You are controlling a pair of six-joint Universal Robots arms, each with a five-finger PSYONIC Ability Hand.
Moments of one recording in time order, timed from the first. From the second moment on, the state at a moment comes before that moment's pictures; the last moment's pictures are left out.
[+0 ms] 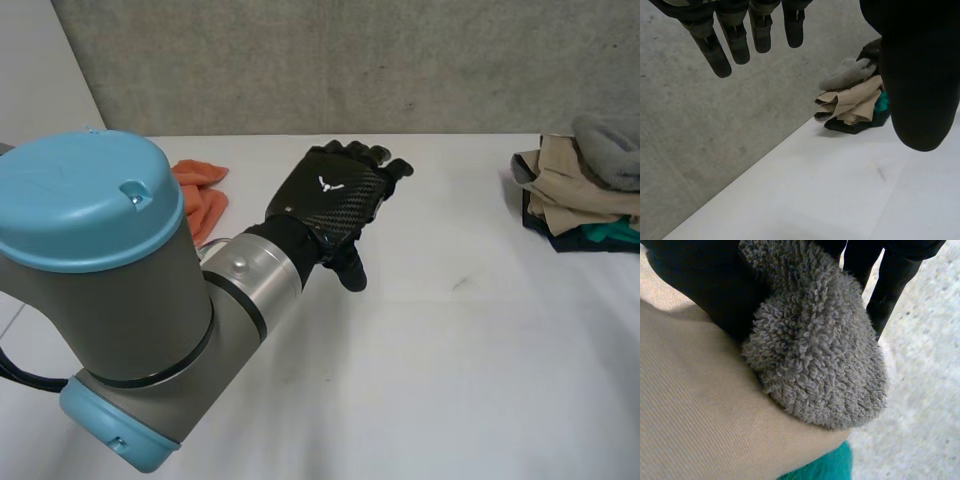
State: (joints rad) left arm 3.92 -1.91 -1.33 3.17 -1.50 3.33; right arm 1.20 -0.55 0.98 -0.73 0.89 3.08; left_hand 0.19 0.20 0.21 0.20 0.05; right_hand 1.02 1.15 1.17 1.20 0.99
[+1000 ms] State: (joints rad) left arm 4.04 -1.67 -1.39 3.32 -1.47 3.28; right arm 1.19 -1.40 1.46 -0.45 1.32 2.90; left_hand 0.19 0.20 0.21 0.20 0.05; right_hand 0.24 0.22 0.21 0.21 0.04
